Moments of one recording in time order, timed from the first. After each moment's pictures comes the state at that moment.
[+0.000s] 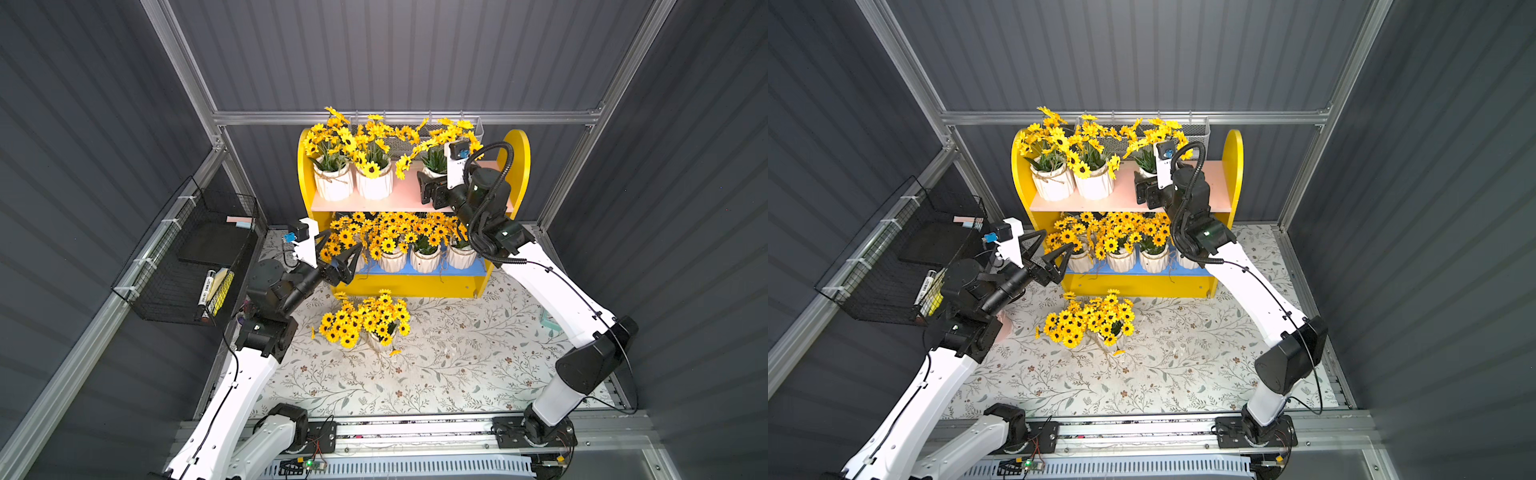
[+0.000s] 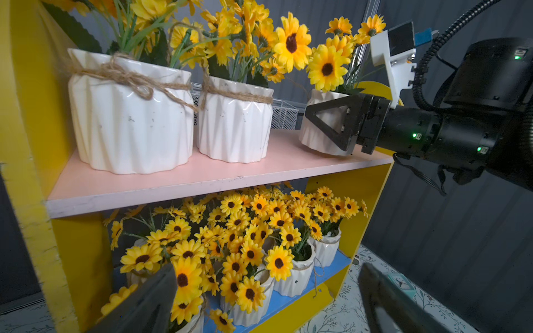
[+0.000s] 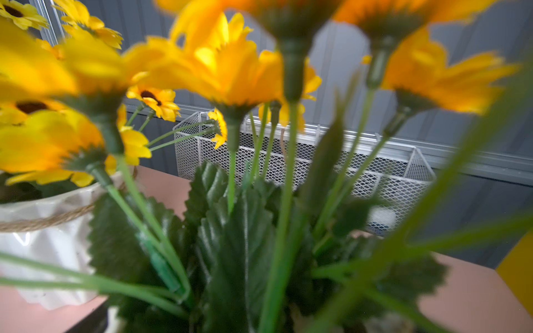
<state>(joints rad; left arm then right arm) -0.22 0.93 0.94 0.11 0.39 -0.21 0.57 1.68 1.82 -0.10 0.21 -0.07</state>
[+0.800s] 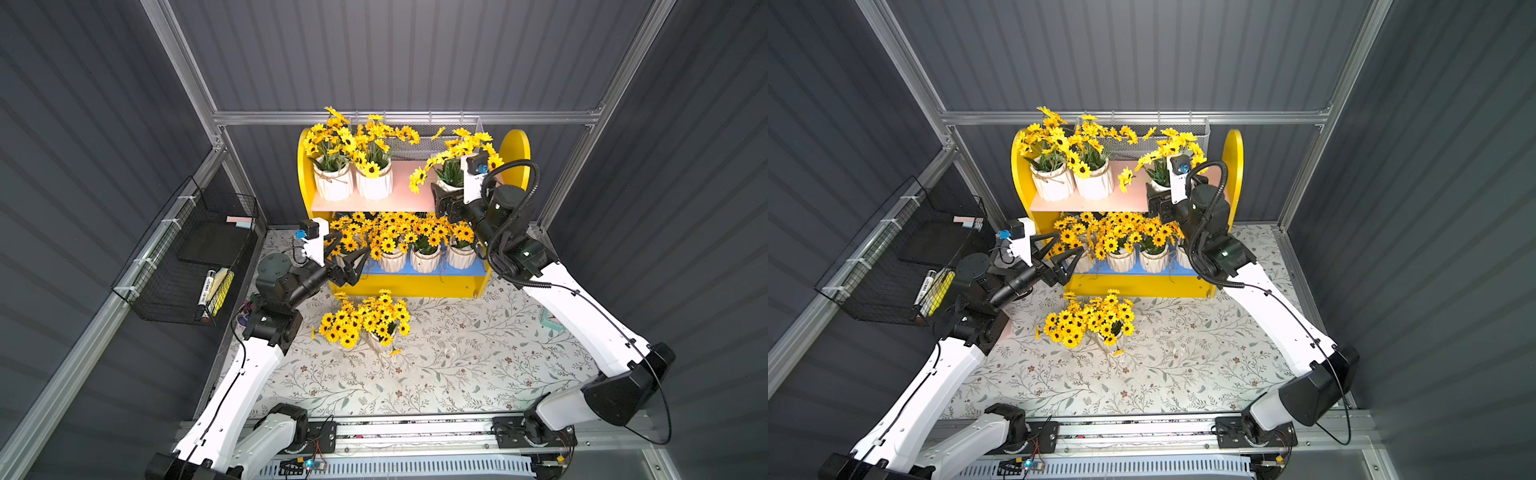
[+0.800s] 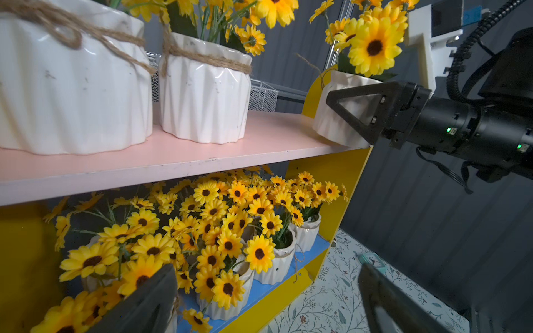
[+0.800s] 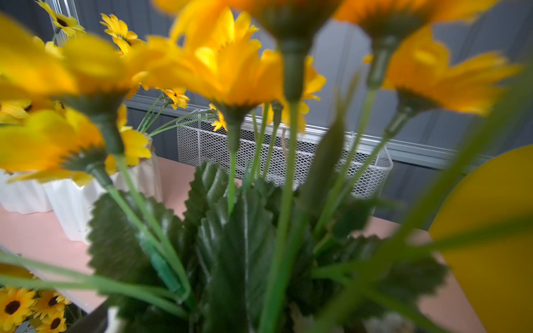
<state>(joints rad) -0.22 0.99 0.94 0.13 0.50 -0.24 0.58 1.47 1.59 -0.05 0.22 -0.11</state>
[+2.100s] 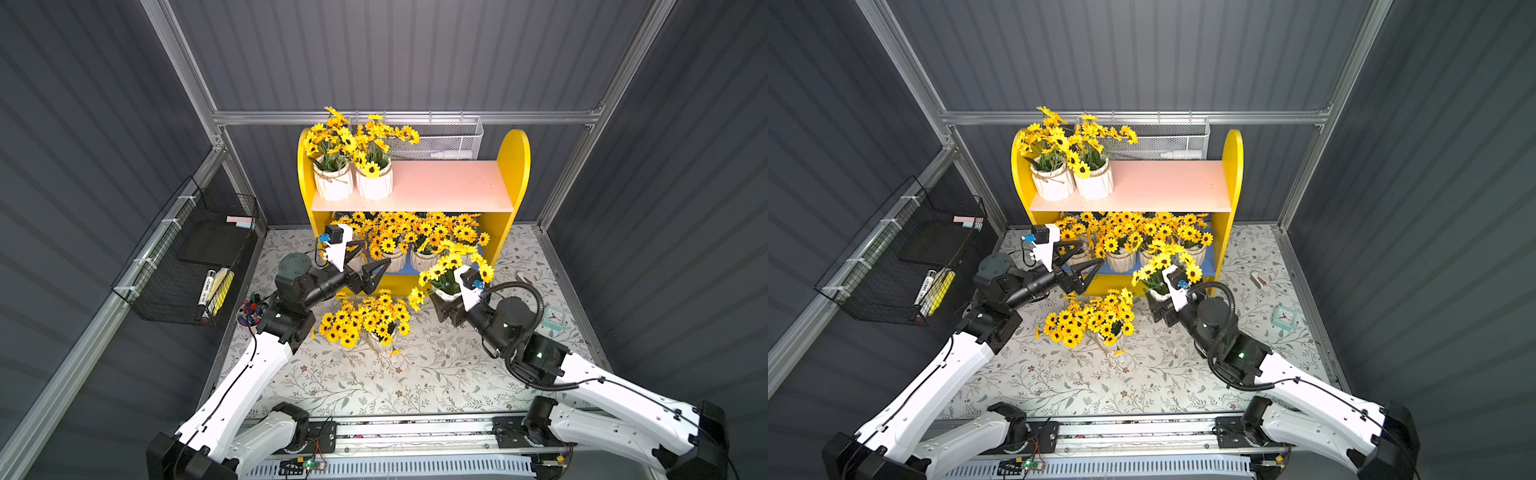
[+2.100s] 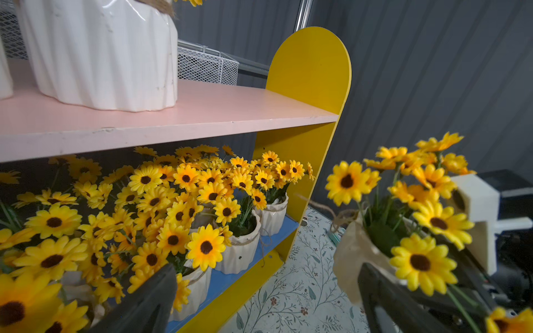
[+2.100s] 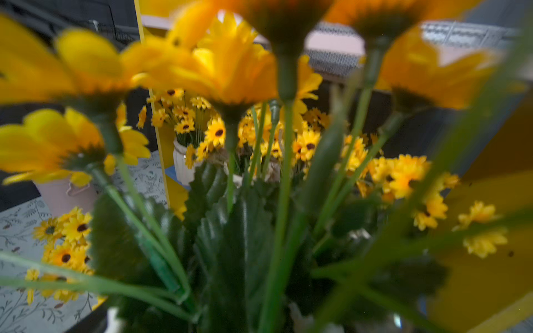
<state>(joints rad) -0.36 1.03 0.94 0.12 0.51 -0.22 0.89 0.89 0.64 0.17 0.34 -0.10</state>
